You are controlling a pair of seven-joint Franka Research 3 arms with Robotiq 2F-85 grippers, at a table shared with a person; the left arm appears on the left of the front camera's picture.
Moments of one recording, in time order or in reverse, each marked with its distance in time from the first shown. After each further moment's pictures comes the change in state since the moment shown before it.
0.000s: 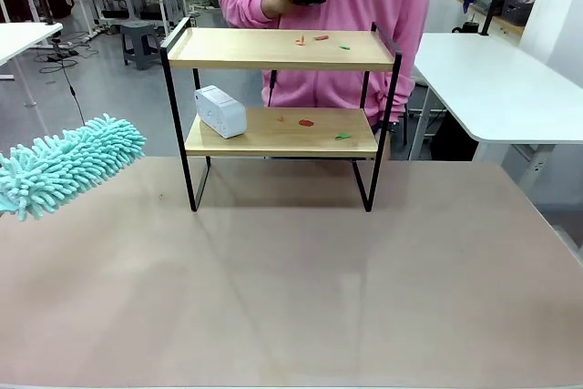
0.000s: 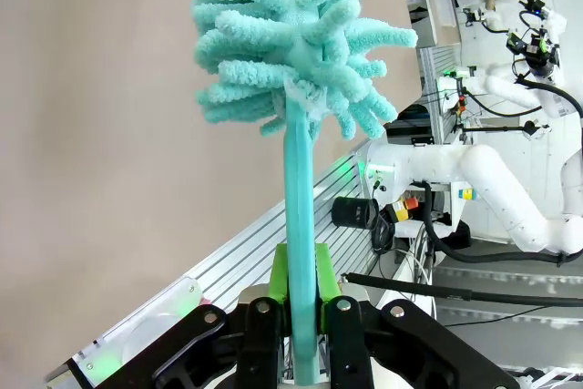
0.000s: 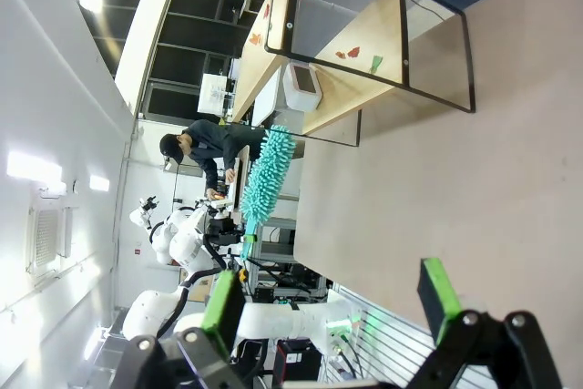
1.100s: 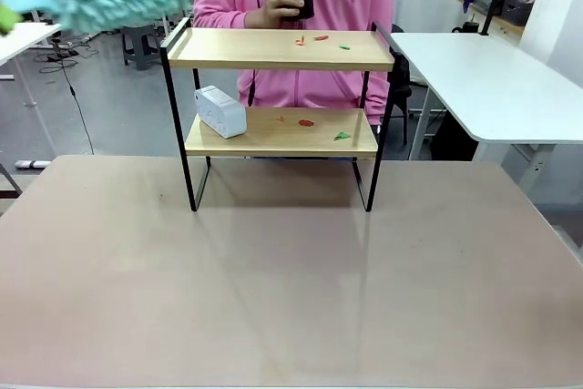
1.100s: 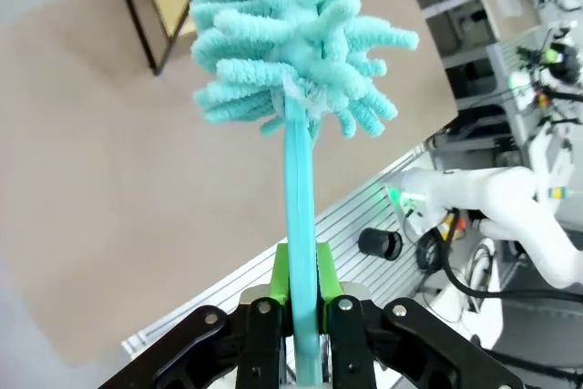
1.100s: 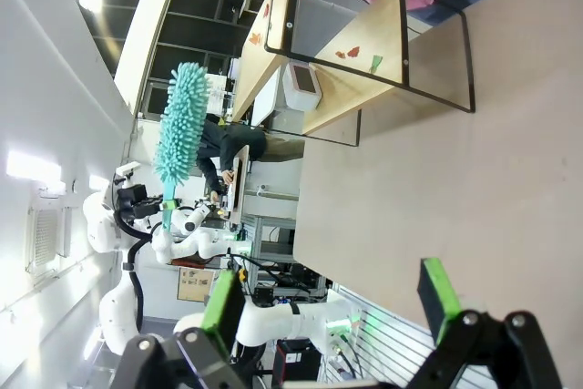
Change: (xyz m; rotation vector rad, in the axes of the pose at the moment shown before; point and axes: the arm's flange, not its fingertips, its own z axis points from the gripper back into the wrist) left arm 0.143 -0.298 0.011 0.332 0.022 -0.223; right arm 0.000 0.000 0.000 -0.001 0.001 0.001
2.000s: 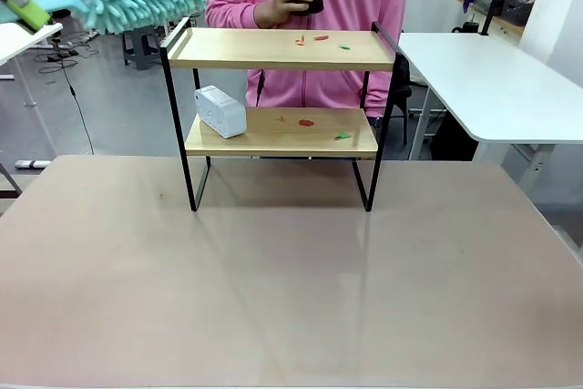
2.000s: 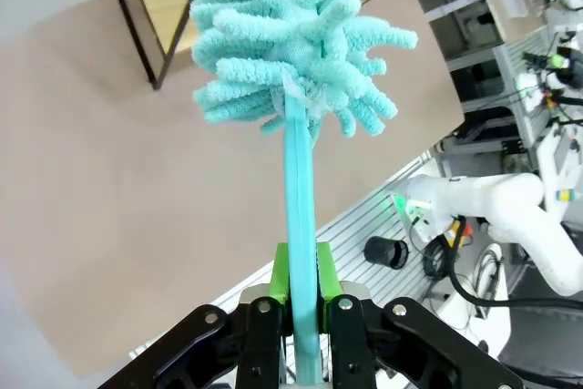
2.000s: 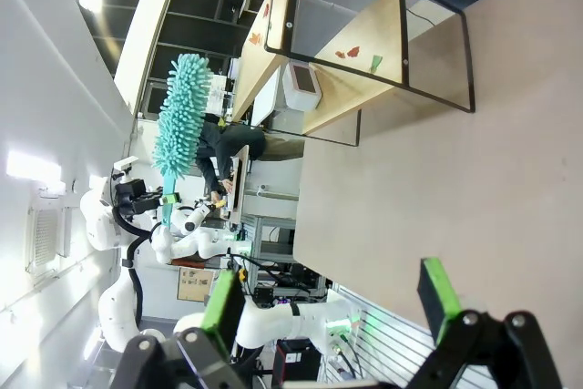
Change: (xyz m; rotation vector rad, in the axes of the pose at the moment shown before) left arm 0.014 -0.009 -0.007 0.019 -0.016 -0.024; right arm 0.000 0.000 0.000 0.000 0.000 0.000
